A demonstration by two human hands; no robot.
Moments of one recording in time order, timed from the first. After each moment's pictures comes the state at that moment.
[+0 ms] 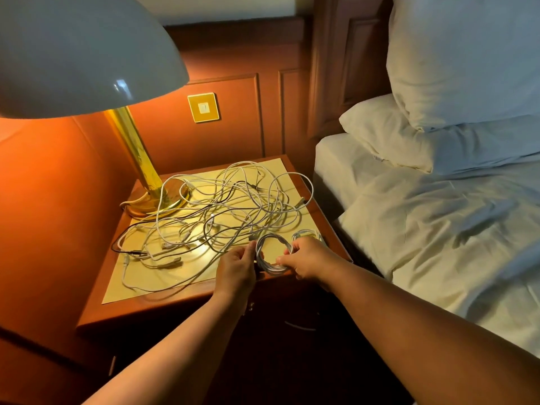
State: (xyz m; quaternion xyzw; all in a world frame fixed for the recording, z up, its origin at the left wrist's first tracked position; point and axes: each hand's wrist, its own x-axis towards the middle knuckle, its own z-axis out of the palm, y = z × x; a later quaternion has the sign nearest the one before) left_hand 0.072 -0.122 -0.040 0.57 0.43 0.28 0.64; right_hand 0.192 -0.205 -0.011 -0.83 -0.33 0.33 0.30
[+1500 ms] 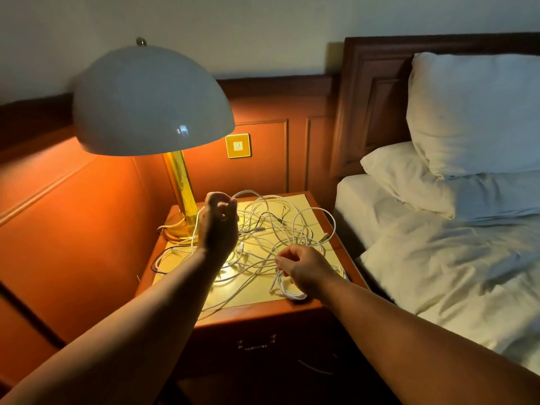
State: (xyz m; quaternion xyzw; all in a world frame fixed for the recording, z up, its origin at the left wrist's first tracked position) left_hand 0.049 -0.014 0.056 0.75 0.35 0.47 0.30; right_hand 0.158 -0.173 0.032 -0.74 -0.42 0.30 0.43
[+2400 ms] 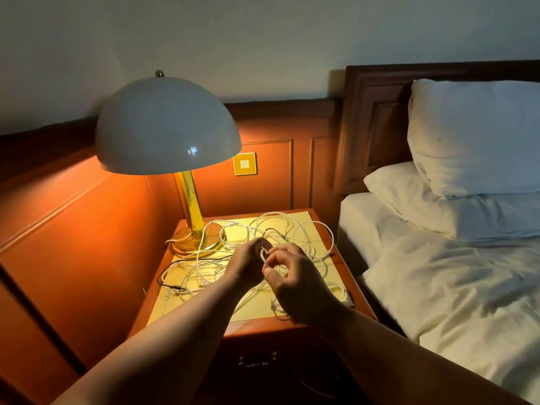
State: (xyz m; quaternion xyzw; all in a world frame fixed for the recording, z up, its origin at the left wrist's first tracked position) left_hand 0.065 -0.038 0.033 0.83 0.33 0.25 0.37; right_hand 0.122 -0.191 0.071 -0.67 -0.54 0.17 0.47
